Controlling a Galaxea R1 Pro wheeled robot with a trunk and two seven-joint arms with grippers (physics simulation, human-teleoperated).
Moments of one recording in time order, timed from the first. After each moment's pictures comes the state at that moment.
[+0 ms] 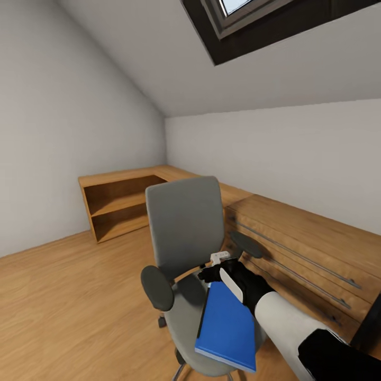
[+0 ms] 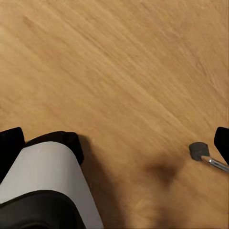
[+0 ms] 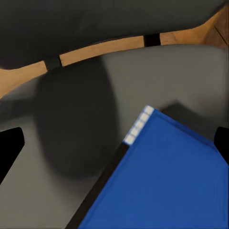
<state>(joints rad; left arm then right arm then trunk) 0.42 0.17 0.05 -1.18 1.39 0.01 0.42 -0.87 0.09 0.52 -0.51 -0.41 0.59 -0.04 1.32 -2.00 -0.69</state>
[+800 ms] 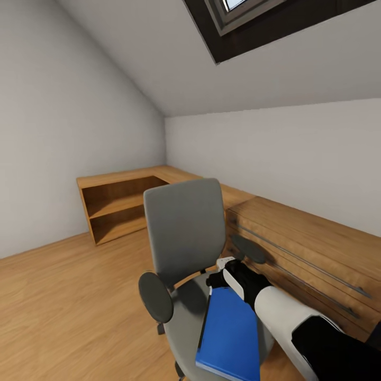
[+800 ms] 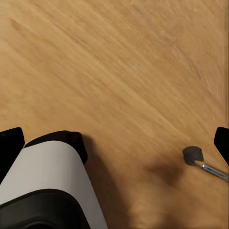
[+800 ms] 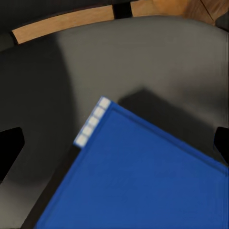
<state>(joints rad) 0.42 0.17 0.04 -1.17 1.39 0.01 0.42 -0.93 0.10 0.52 -0.33 -0.41 0.61 -0.06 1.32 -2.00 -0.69</state>
